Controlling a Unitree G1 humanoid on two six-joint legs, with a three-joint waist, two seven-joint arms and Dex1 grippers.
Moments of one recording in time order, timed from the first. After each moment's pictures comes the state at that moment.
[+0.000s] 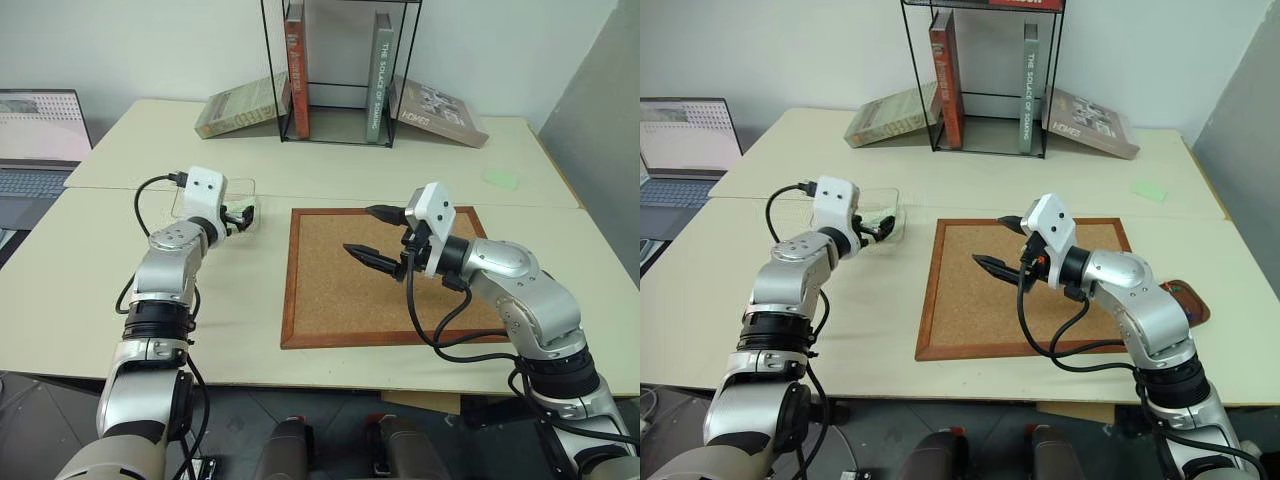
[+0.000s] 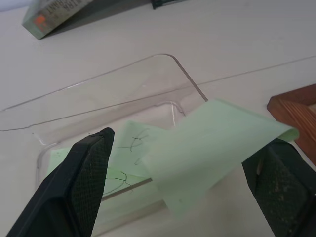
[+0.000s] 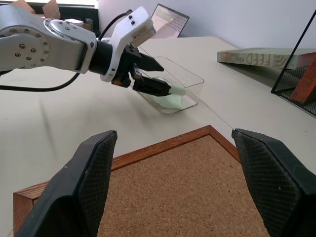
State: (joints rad) left arm -0.73 0.48 0.09 0.48 -0.08 0.47 -0.37; right arm -0.53 -0.44 0.15 -0.34 0.38 0.59 0.70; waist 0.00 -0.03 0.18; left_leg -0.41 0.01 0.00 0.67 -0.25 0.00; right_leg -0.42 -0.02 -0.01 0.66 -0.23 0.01
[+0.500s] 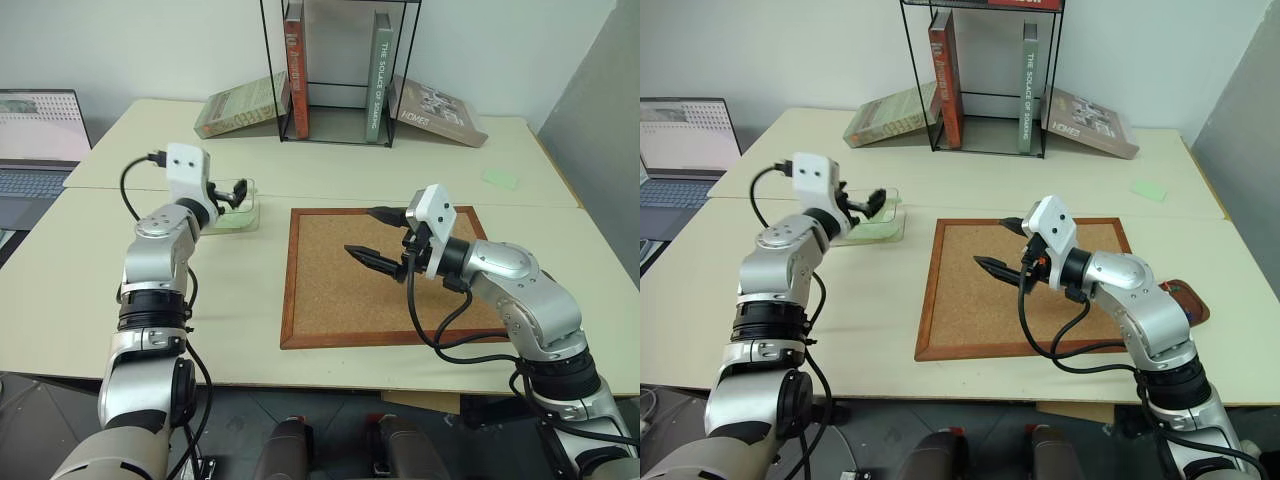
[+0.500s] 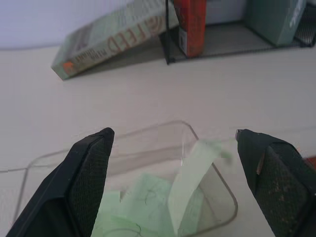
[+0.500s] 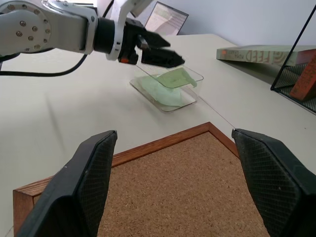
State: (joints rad) left arm -0.79 0.47 0.21 0.42 -0.14 0.38 -0.31; right arm -0.52 -0.45 0.15 -0.34 0.38 0.59 0.69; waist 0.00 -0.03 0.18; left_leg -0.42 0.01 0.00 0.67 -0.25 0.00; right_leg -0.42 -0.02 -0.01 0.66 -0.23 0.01
